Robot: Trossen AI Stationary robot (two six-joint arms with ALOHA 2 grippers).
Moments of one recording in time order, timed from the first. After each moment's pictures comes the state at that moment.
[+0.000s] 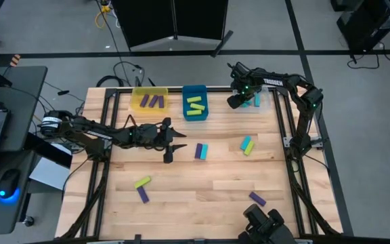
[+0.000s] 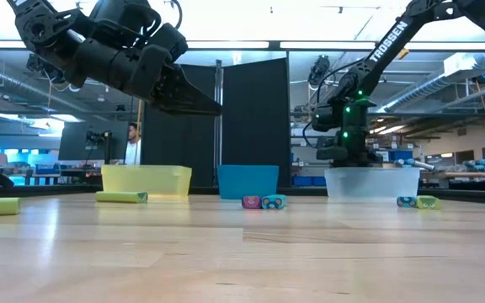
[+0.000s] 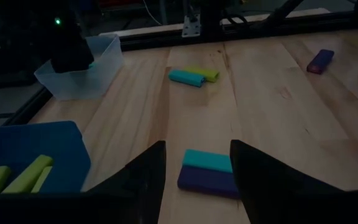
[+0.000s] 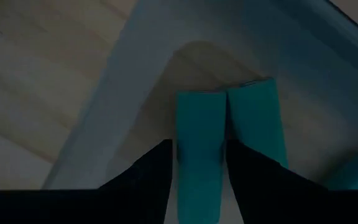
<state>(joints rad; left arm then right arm) 0.04 1.38 0.50 0.57 -0.08 0.10 -0.90 1.91 1.25 -0.77 0.01 0.10</state>
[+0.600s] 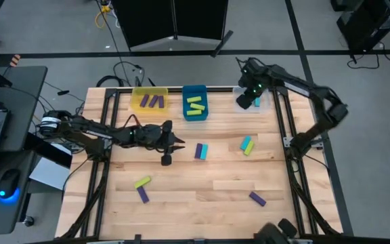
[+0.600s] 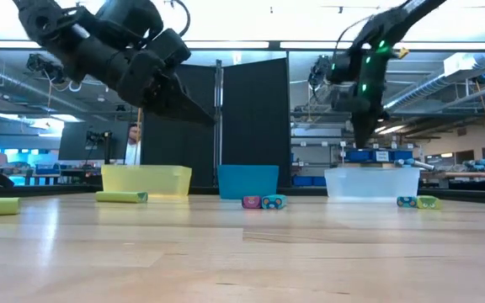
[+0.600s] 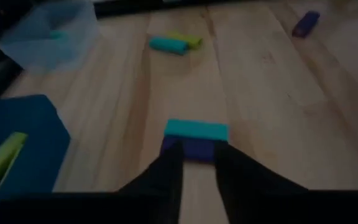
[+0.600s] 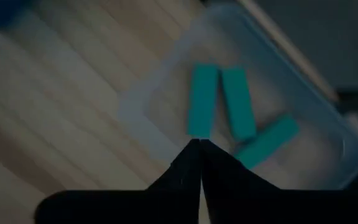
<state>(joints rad) 0.03 1.37 0.55 0.36 -0.03 0.10 -0.84 1.55 1.22 -0.94 0.03 -0.05</state>
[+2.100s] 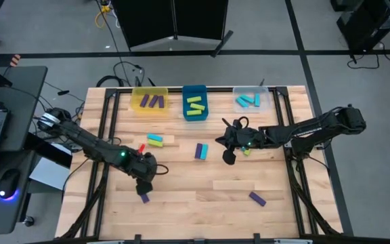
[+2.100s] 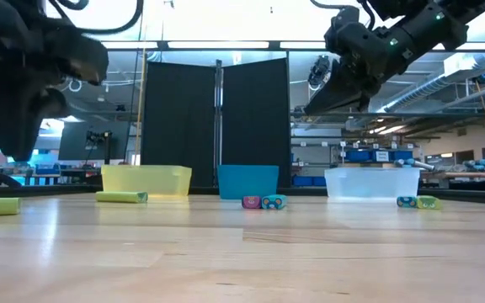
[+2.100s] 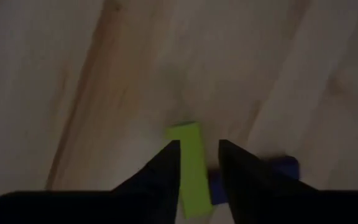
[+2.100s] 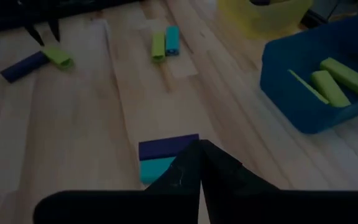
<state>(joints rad) -0.44 1.34 0.80 -0.76 -0.02 -0.84 0.06 1.29 0.65 0.04 0.29 0.29</state>
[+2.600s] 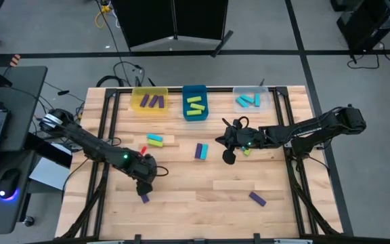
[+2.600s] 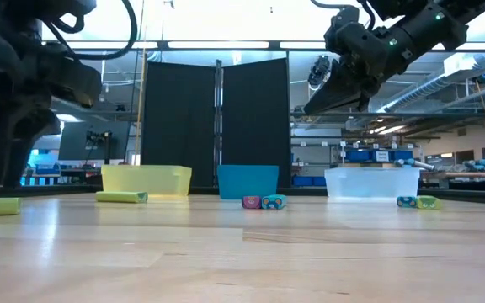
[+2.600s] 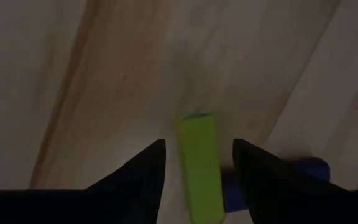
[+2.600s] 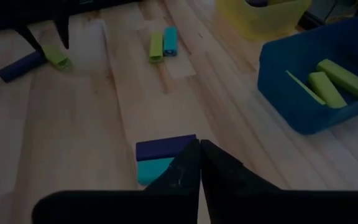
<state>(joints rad) -0.44 1.38 0.73 -0.70 0.00 -0.87 0.06 1.29 0.65 0.04 0.30 0.29</state>
